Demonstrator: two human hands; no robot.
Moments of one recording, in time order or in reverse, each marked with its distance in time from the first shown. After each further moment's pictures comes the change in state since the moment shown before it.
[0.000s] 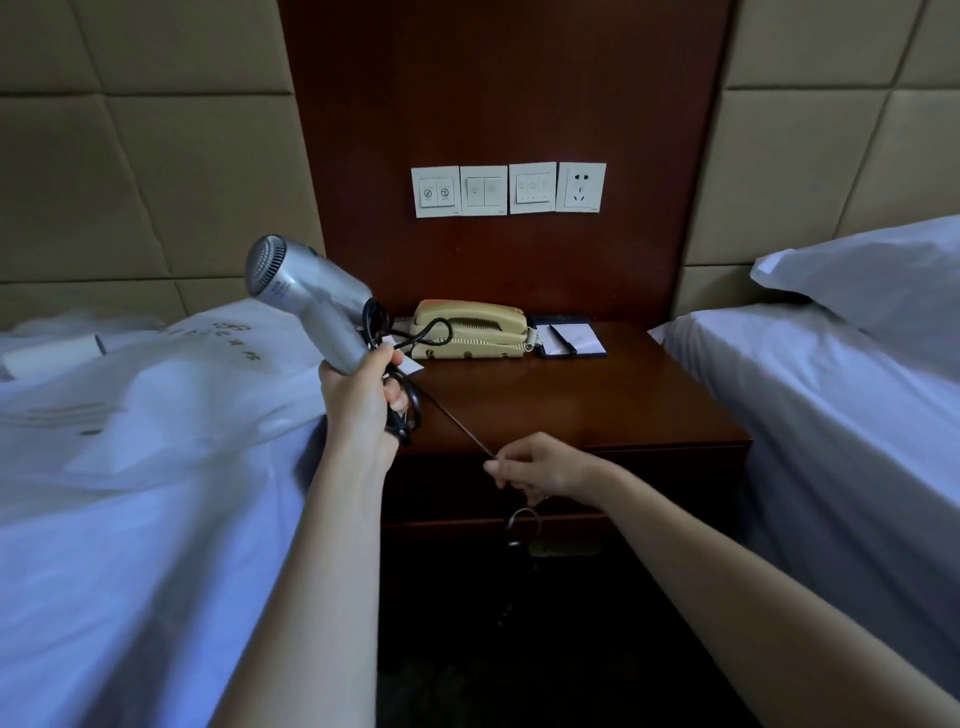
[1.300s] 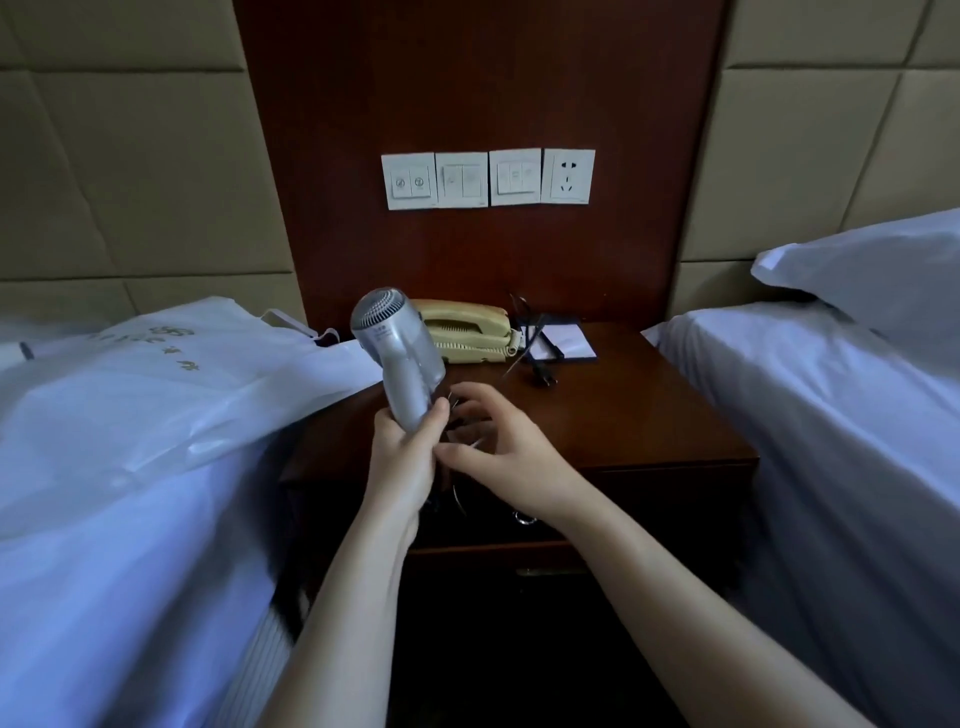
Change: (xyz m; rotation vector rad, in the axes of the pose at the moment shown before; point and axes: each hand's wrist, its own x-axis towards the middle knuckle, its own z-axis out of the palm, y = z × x) left_hand 0.001 -0.085 0.013 0.426 -0.189 -0.082; right_hand 0.002 -0.027 -0.001 0.156 0.346 -0.351
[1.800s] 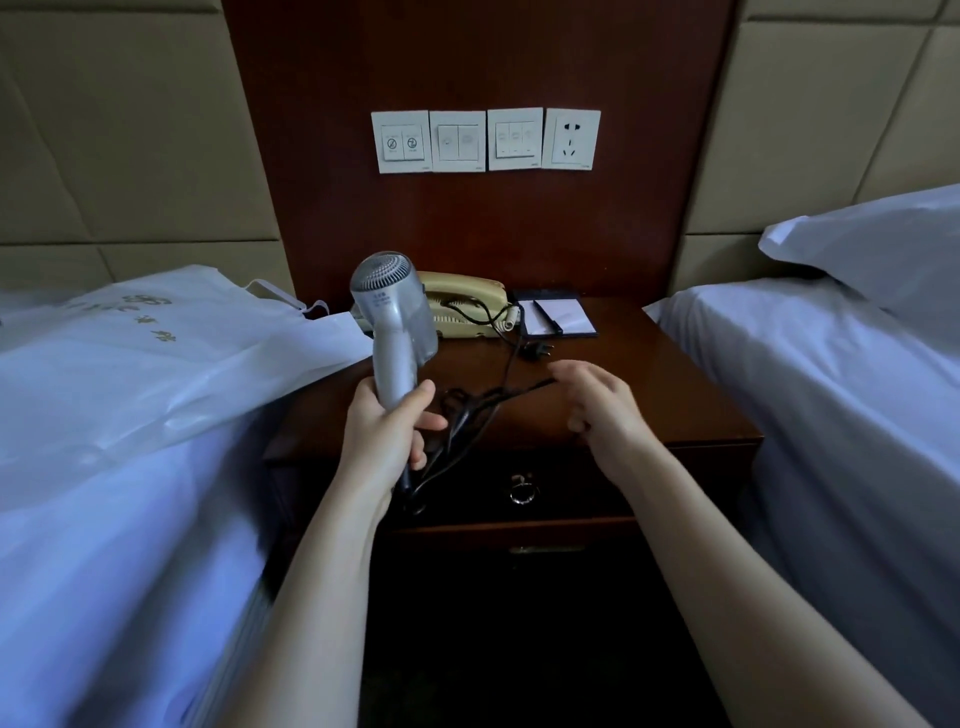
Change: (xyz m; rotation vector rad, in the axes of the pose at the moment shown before) left_hand 0.008 -0.003 -0.009 0.043 -0.063 0.013; right_hand 0.014 0.055 -0.061 0.304 0.433 0.388
